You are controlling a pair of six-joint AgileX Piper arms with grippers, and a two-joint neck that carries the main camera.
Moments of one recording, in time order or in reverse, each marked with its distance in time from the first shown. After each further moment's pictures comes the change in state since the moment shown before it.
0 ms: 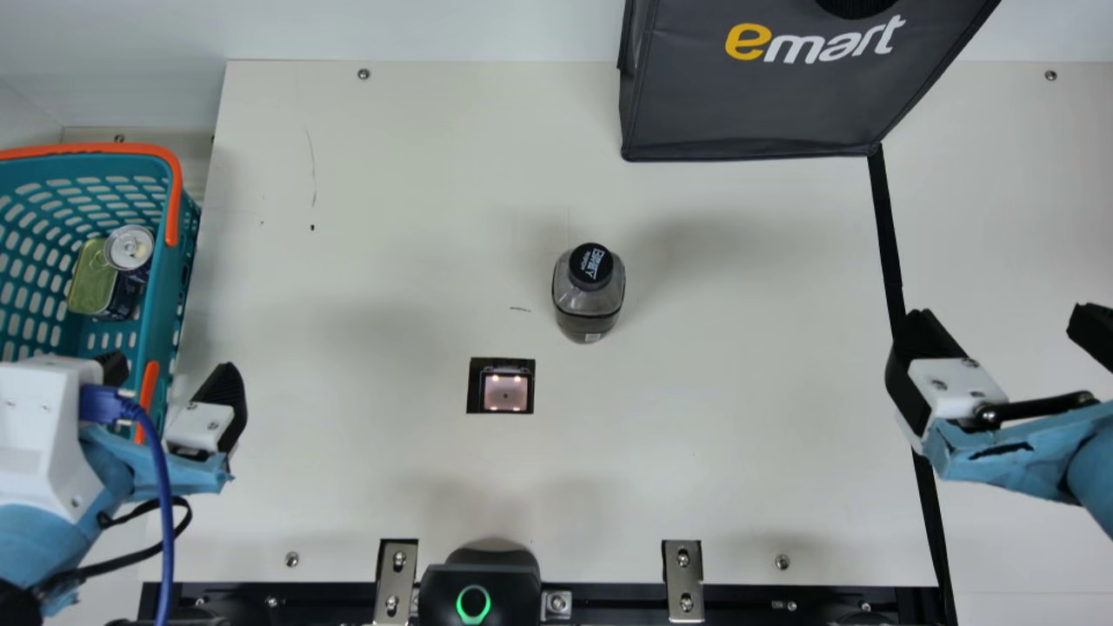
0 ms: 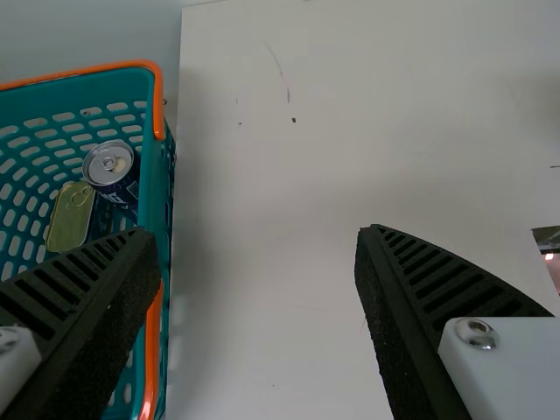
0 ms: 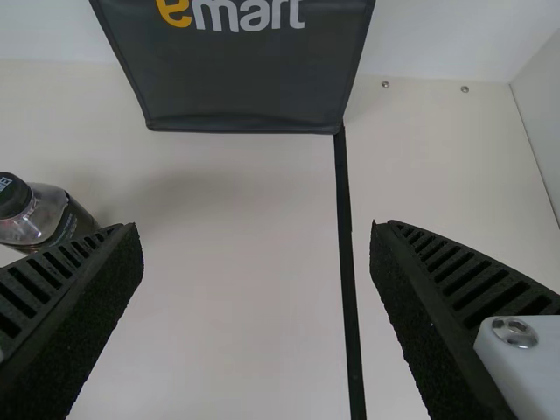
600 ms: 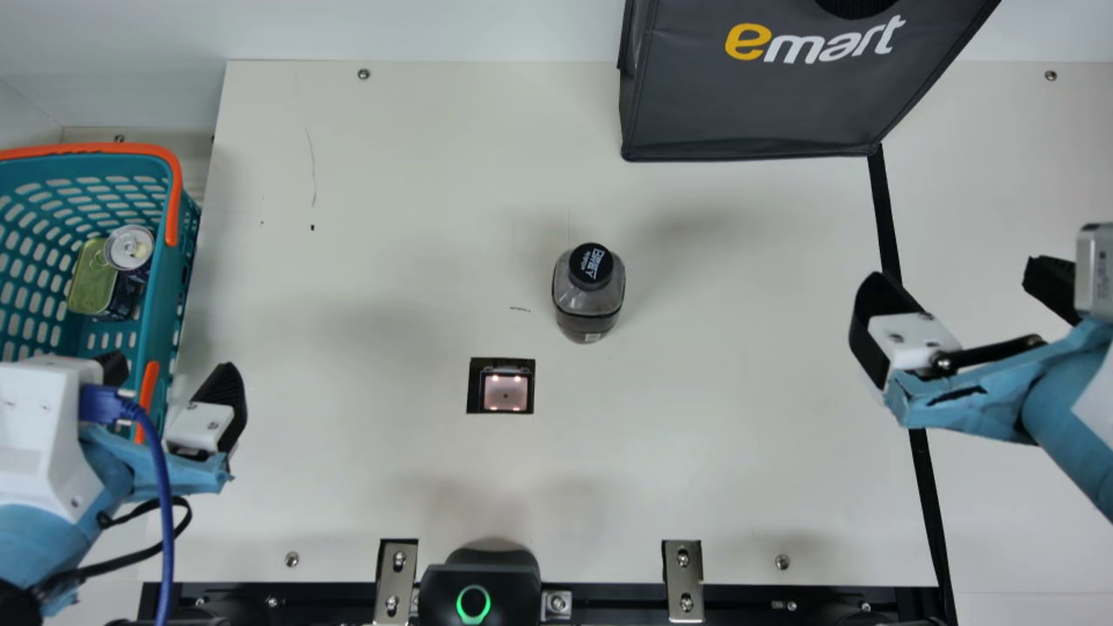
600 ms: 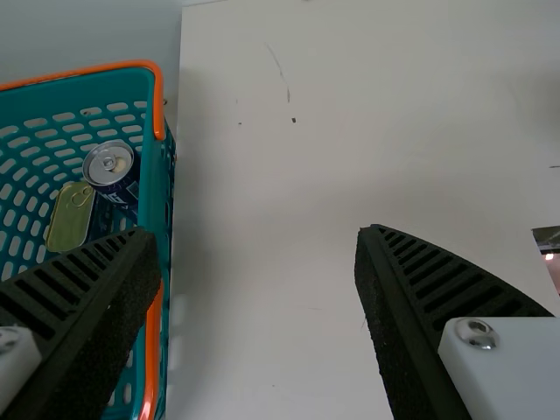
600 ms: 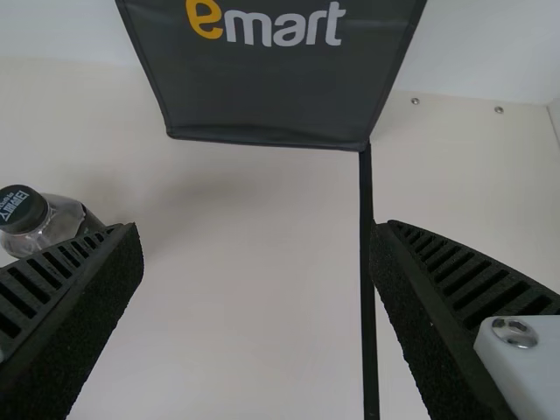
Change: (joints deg) left arm 0.0 0.0 0.0 0.0 0.0 0.0; right arm 6.7 4.6 0.5 -2.4 -5.0 3.2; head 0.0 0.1
